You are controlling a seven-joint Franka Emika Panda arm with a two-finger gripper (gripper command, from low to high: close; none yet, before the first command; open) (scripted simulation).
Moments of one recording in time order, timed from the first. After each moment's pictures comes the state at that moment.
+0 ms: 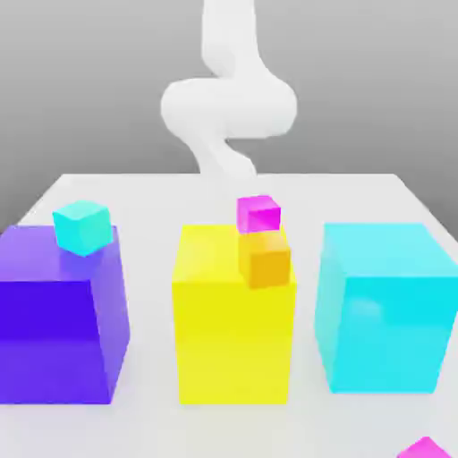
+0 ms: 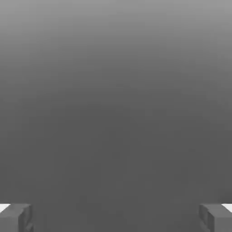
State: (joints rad) arm 0.02 -0.71 0.00 -2.28 0.07 2.31 0.85
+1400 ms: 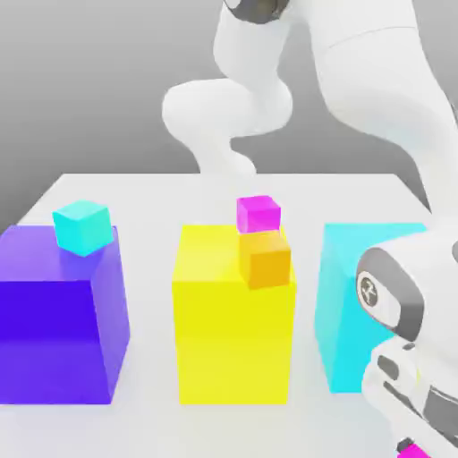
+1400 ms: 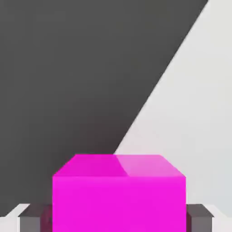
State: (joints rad) arm 0.40 0.60 0.01 -2.07 -0.02 2.67 2.23
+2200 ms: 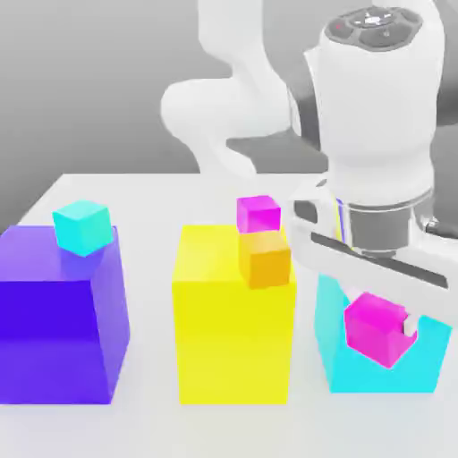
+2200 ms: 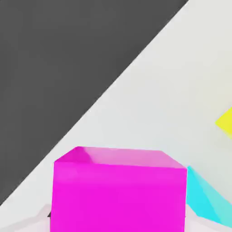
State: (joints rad) arm 0.13 -0.03 0.09 -2.29 0.28 2.22 1.60
